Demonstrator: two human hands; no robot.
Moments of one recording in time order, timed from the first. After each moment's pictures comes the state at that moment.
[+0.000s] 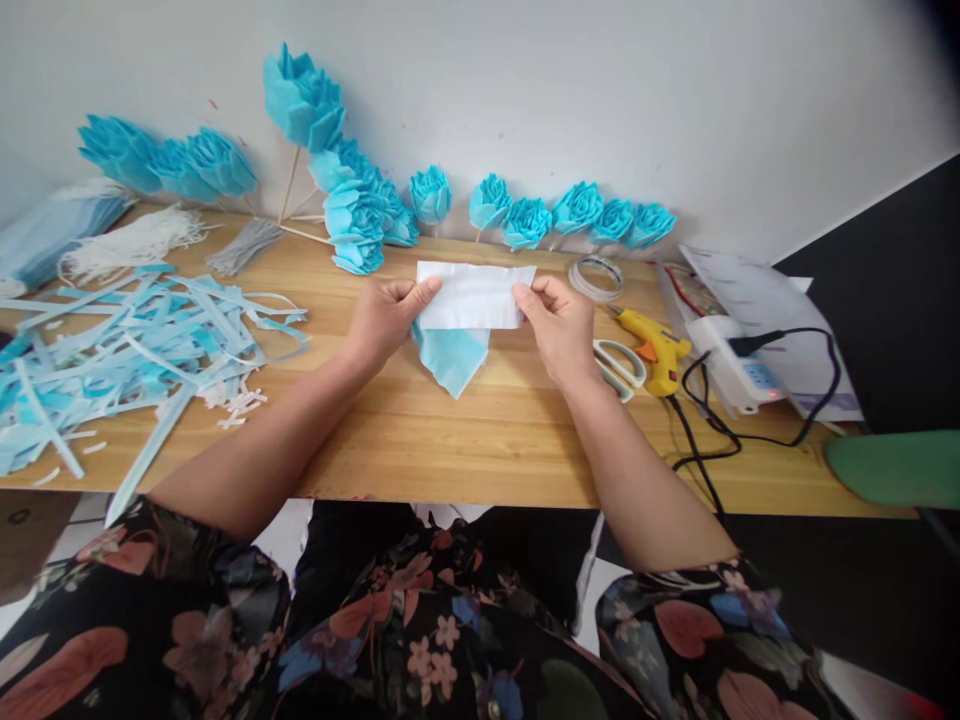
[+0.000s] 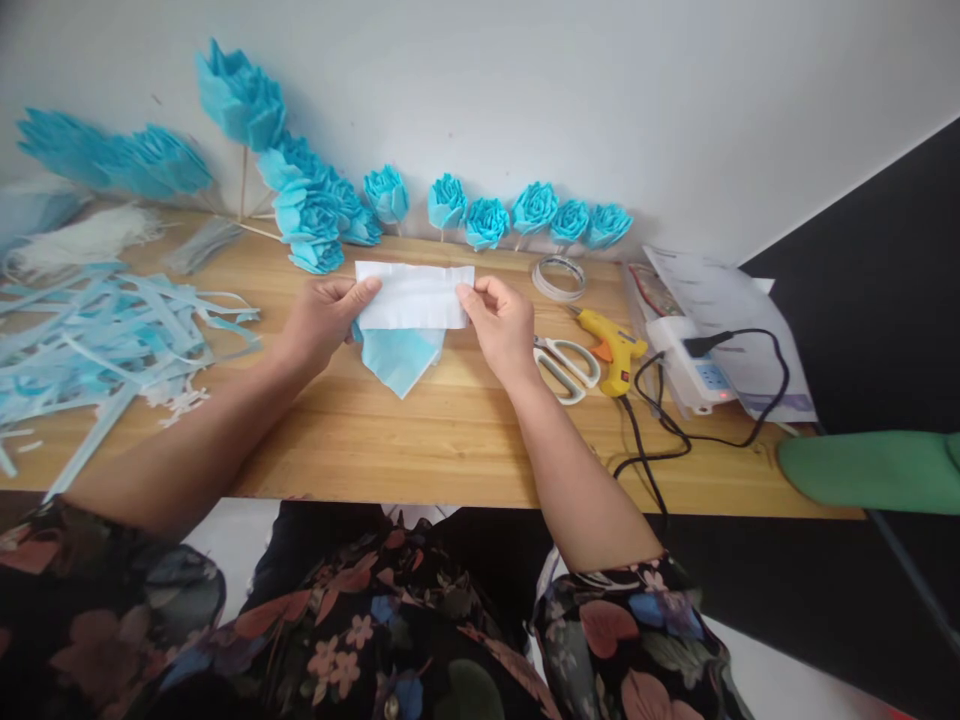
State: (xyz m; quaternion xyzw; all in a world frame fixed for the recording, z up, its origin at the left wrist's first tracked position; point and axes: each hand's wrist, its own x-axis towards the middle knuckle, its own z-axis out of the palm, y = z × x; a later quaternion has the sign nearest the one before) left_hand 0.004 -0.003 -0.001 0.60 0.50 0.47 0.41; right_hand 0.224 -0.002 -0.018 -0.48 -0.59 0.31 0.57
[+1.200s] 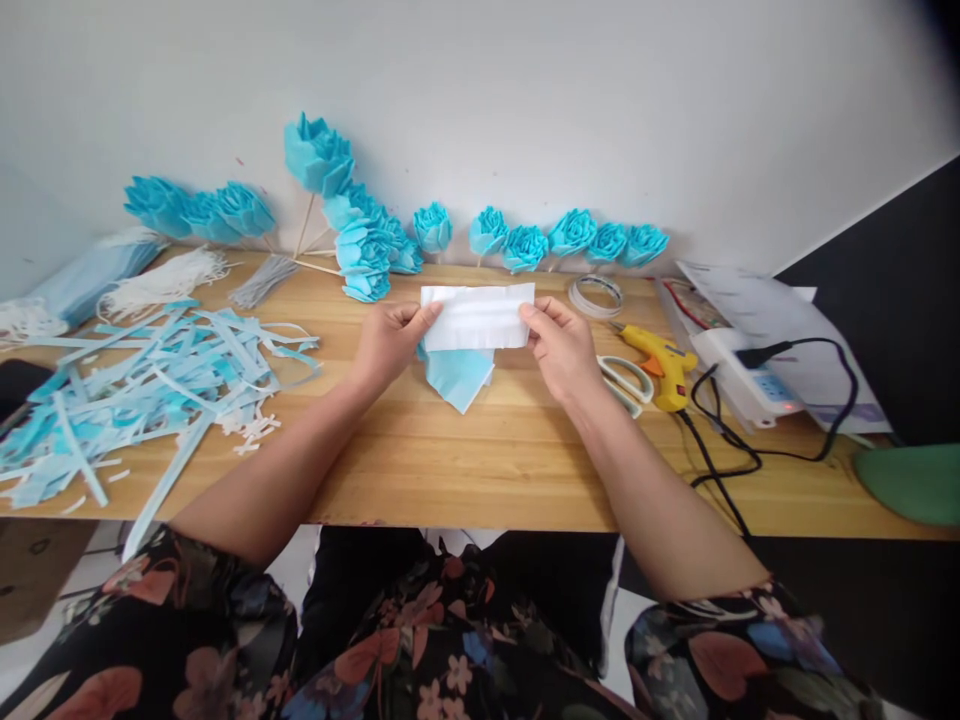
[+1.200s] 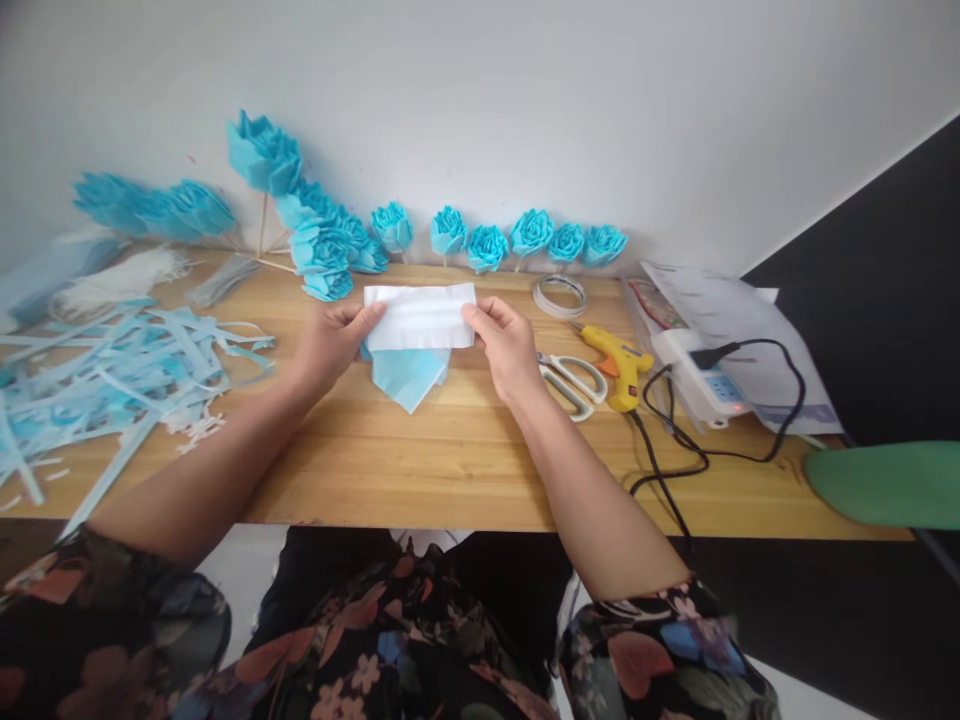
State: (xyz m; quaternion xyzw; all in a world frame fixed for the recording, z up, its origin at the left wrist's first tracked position) left_hand 0.001 0.000 -0.003 0.63 0.50 0.46 0.37; right_hand 0.216 -0.005 -0.011 -0.42 -0.46 0.50 0.61
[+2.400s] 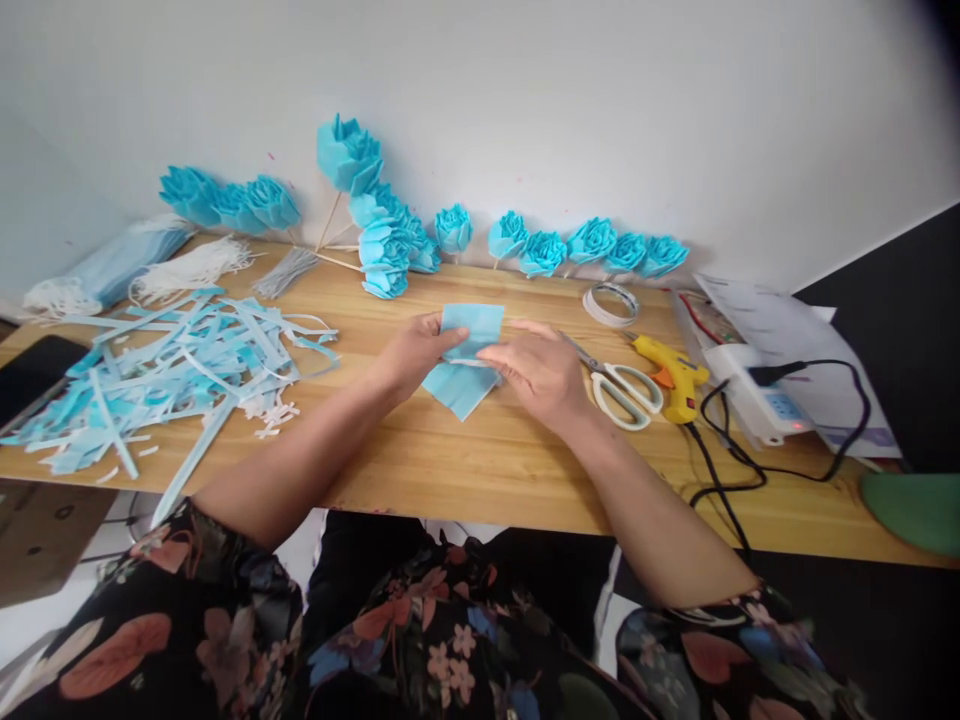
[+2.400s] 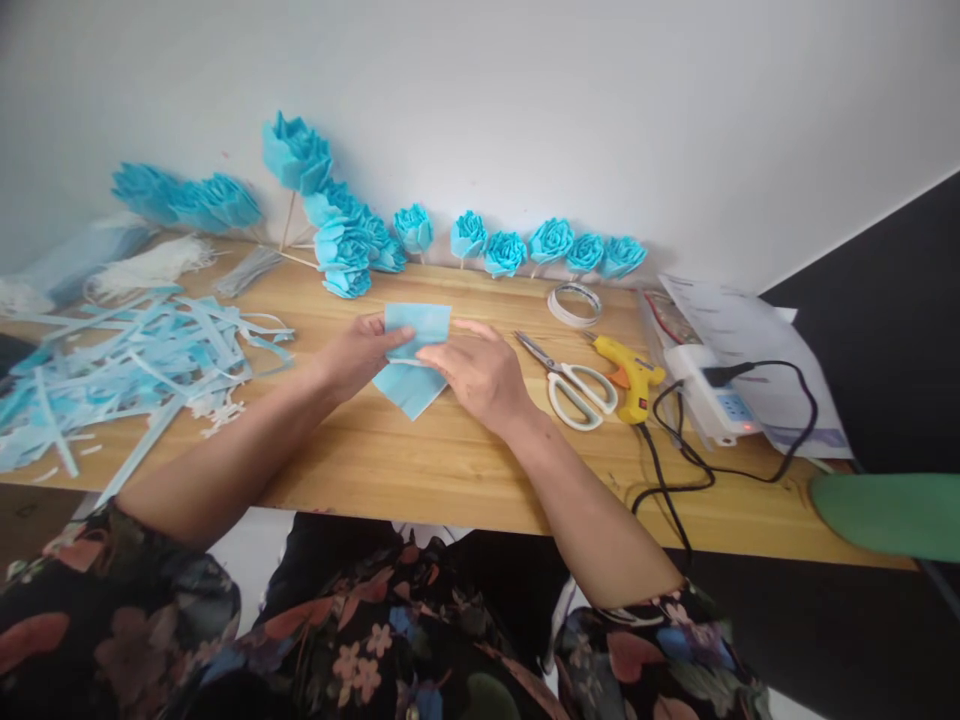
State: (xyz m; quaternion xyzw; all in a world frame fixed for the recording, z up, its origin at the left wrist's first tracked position) left_hand 0.009 -0.014 0.006 0.45 0.35 0.43 0.70; right_hand 0.203 -0.031 0.003 -0.28 -0.87 -0.03 0.41
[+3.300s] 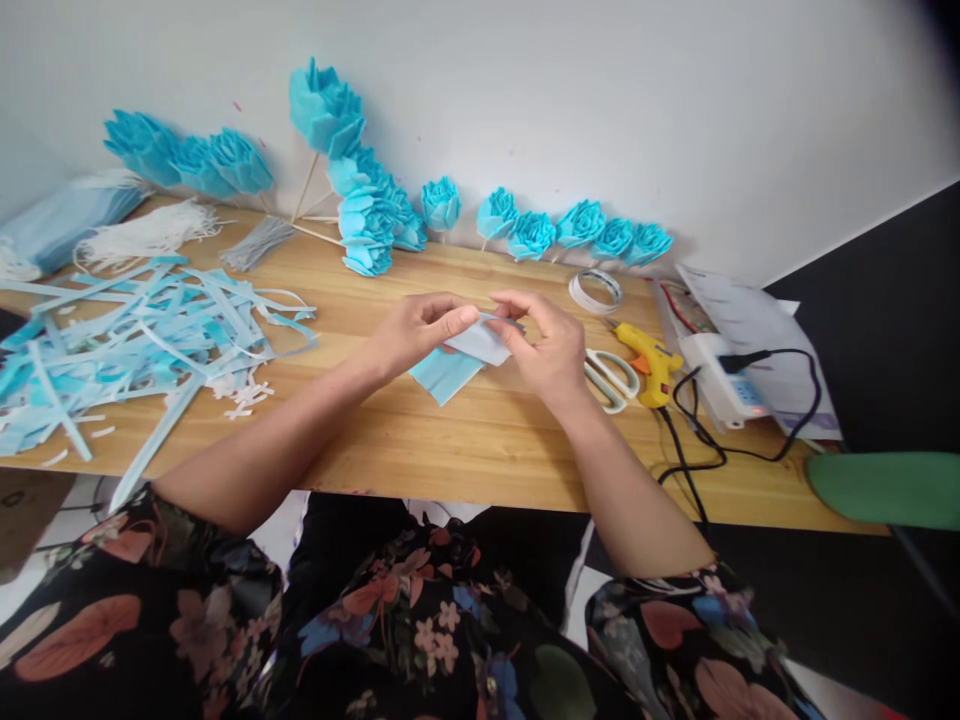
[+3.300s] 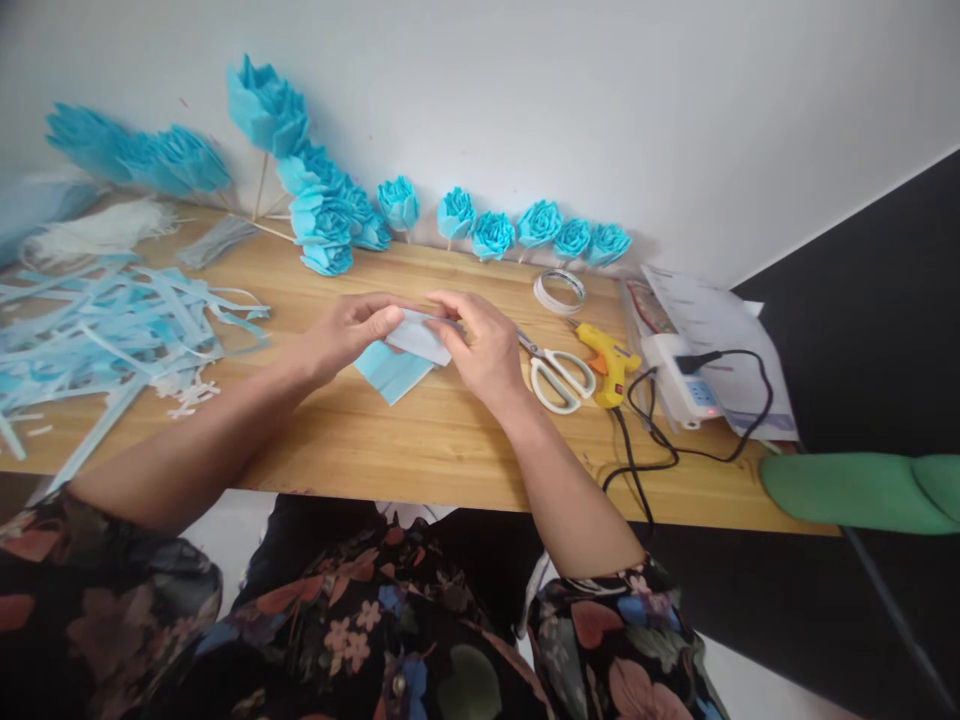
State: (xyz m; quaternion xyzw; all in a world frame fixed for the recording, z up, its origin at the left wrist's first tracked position) left_hand 0.015 -0.026 0.023 0.61 0.38 0.41 0.57; right_hand 0.208 -0.031 0.008 -0.43 -0.77 0.09 0.46
